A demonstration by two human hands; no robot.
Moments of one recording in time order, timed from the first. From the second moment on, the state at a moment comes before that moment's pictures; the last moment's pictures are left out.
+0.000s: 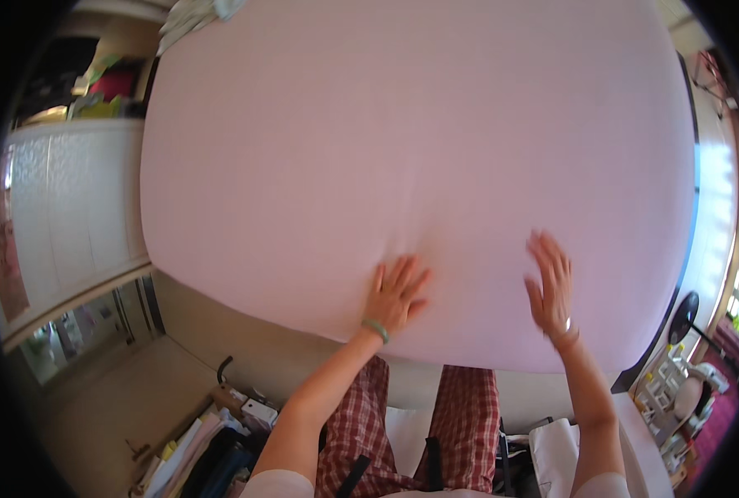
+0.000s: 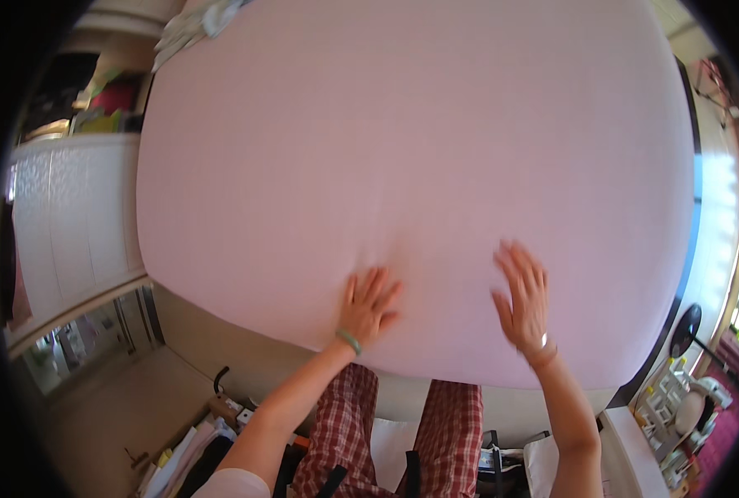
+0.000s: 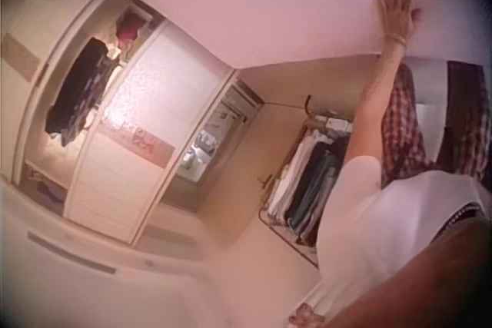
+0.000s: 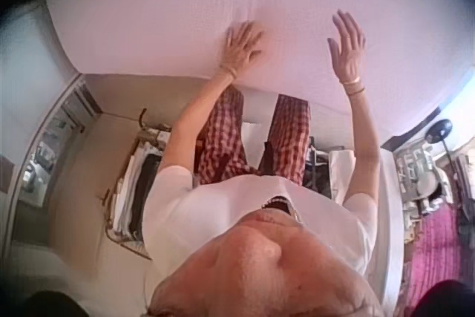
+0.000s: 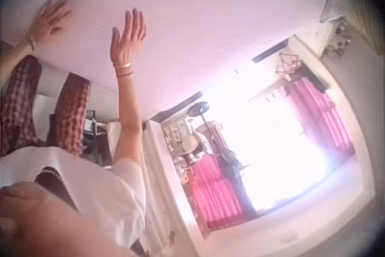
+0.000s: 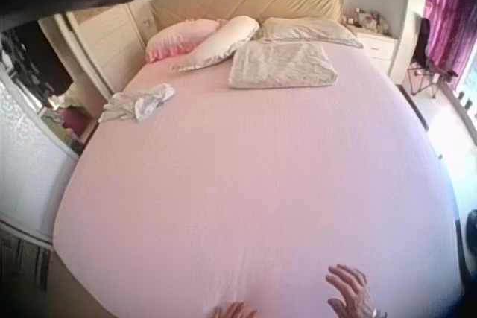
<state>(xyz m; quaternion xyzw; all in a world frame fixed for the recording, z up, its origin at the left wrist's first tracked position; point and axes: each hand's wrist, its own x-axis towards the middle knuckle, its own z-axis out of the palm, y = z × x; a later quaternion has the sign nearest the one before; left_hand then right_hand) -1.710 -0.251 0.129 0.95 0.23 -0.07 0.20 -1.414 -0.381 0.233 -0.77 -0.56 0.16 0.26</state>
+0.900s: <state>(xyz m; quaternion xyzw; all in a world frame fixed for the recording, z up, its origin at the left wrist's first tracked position) -2.273 -0.010 0.095 0.17 0.97 0.09 0.18 -1.861 -0.087 0.193 -0.36 -0.87 0.34 0.00</state>
